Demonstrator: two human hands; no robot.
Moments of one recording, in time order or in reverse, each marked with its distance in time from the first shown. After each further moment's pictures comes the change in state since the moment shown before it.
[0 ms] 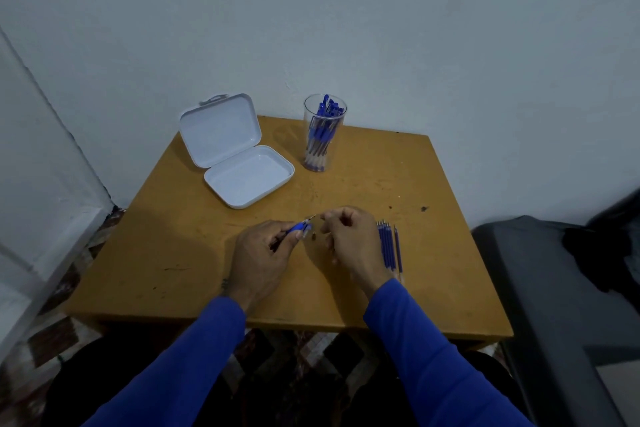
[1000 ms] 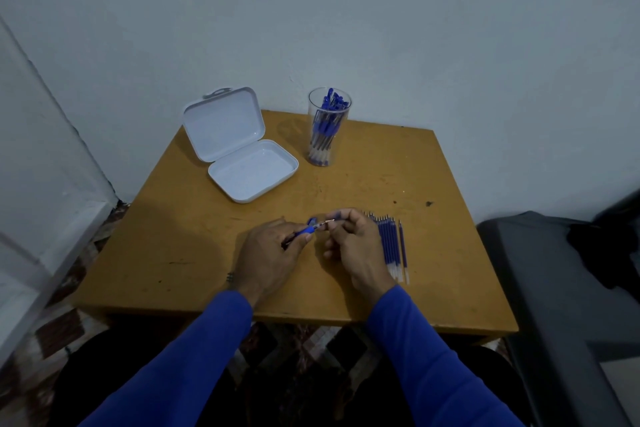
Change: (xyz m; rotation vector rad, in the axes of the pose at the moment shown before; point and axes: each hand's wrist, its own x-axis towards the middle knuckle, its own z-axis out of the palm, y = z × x) left_hand -0.001 -0.005 0.005 0.139 -0.093 -0.005; right_hand -0.015 0.009 0.001 0.266 -0.067 0.039
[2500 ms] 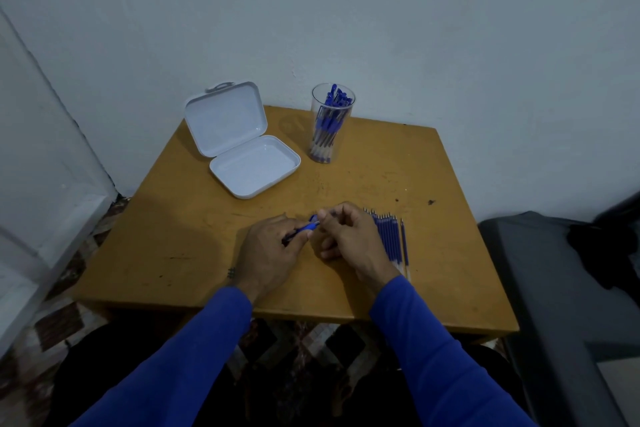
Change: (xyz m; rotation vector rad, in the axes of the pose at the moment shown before) left_hand 0.000 0.002 -0.003 -0.021 0.016 0.025; right_hand 0.012 0.001 -0.002 -0.170 -0.108 -0.039
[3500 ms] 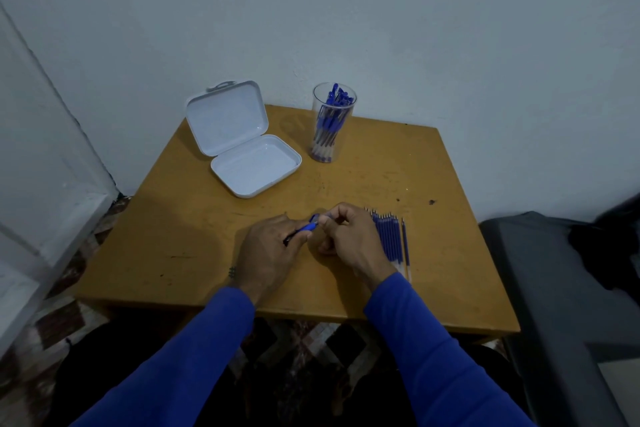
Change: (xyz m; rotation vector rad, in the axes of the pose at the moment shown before) left_hand -0.001 -0.005 0.002 0.036 0.033 0.051; right_hand 0.003 -0.003 0.006 -0.110 0.044 -0.007
